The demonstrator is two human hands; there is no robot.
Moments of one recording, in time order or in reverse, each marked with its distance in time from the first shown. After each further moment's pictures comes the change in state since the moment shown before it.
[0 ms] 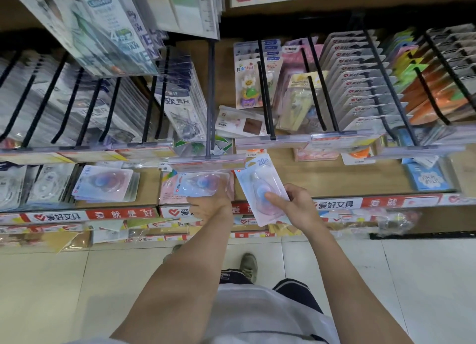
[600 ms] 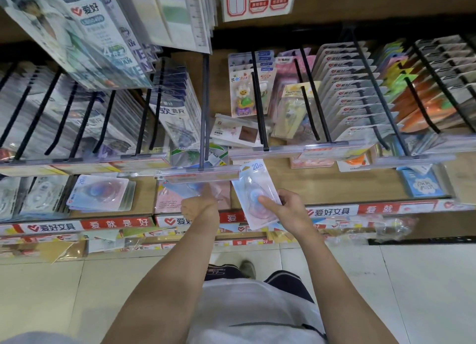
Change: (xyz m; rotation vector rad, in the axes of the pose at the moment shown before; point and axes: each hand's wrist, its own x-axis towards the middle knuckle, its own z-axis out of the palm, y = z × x) left_hand 0.028 0.016 -0.008 -0.026 -0.112 -0.050; right_hand 0.009 -0.002 0.007 0.047 0.005 0.013
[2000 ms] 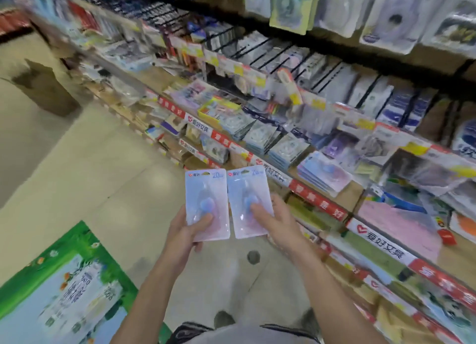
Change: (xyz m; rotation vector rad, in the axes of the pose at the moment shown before) left_hand 0.078 -0.212 -0.554 -0.652 -0.184 0.433; right_hand -0.237 -0.050 0.454 -0.200 -0.734 -0.244
